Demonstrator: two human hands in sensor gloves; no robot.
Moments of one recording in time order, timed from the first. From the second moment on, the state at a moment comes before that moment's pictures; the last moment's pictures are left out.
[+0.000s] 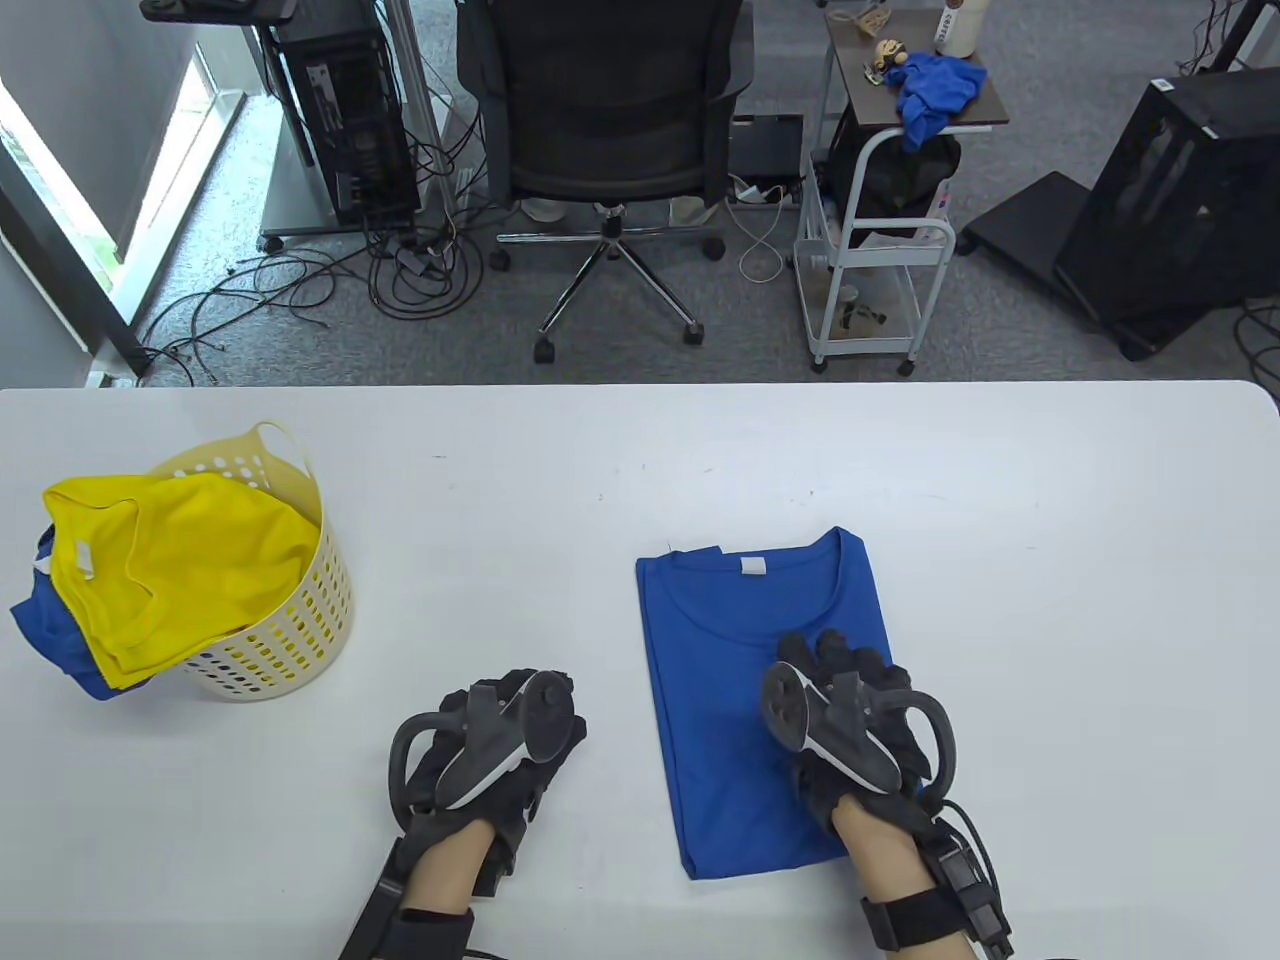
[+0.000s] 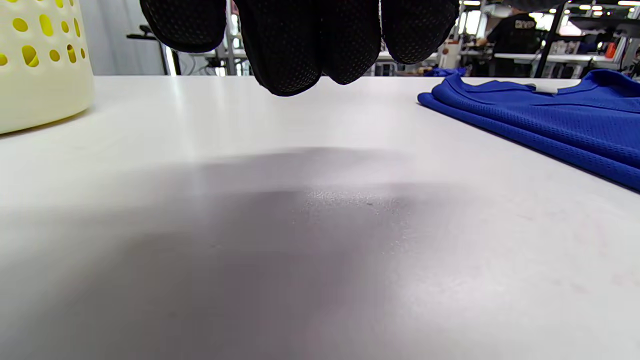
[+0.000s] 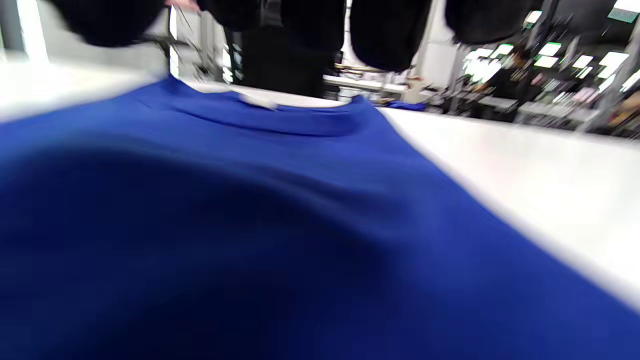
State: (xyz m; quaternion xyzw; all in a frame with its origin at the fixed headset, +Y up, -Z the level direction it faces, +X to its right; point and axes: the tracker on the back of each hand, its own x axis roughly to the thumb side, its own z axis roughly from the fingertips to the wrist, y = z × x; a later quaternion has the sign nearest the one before) left_hand -0.157 -0.719 -0.294 -0.08 -0.02 -0.01 1.00; right_hand 0.123 -0.721 -0.298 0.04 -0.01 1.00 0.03
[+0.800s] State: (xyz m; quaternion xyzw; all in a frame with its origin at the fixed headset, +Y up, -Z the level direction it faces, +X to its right) left_hand -0.144 -0.721 -0.294 -0.10 -0.05 -0.03 0.99; right_hand 0.240 -0.772 -0.364 -0.14 0.22 0.96 0.08
